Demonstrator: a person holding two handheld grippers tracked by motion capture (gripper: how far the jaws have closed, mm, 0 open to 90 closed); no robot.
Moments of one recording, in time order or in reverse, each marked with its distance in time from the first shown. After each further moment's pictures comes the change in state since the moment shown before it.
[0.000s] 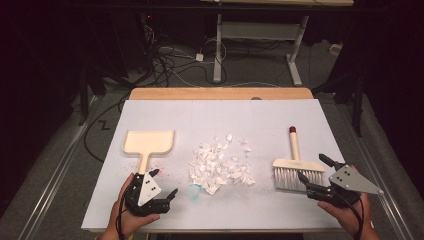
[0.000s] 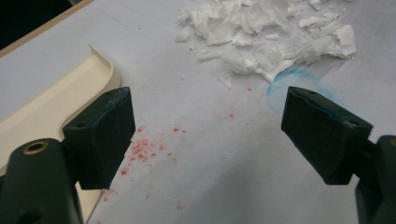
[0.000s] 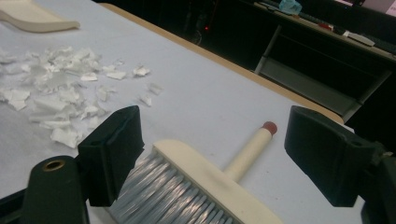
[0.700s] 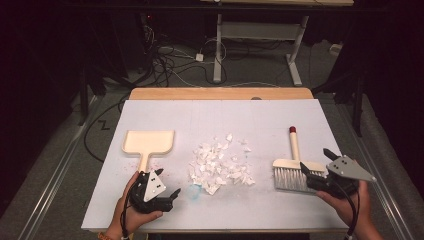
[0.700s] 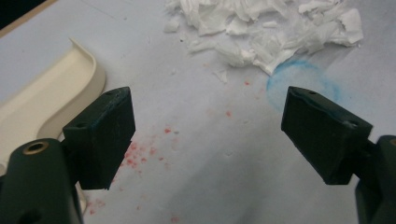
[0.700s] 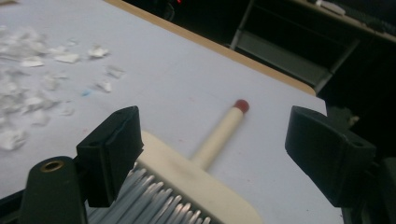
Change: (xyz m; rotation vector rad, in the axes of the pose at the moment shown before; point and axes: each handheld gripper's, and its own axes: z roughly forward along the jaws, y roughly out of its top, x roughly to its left) left arm 0.001 0.000 0.013 0.053 -0.043 0.006; right arm -0.017 0.004 0.022 0.126 -0.119 0.038
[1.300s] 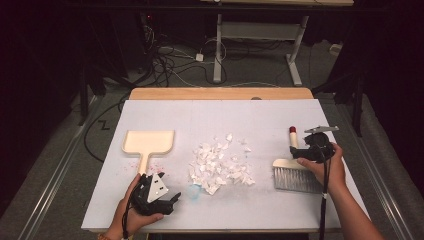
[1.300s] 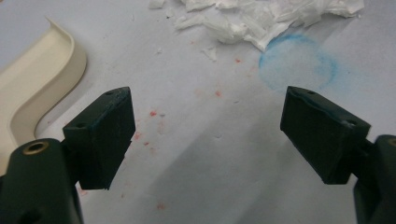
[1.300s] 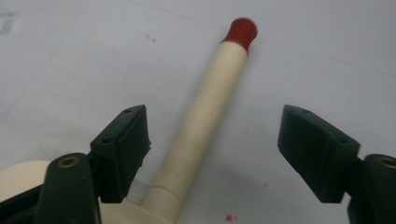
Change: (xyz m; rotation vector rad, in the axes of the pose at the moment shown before) left arm -0.004 -0.004 0.005 0.061 -0.023 0.017; right arm -0.025 0.009 0.115 0.471 0.023 0.200
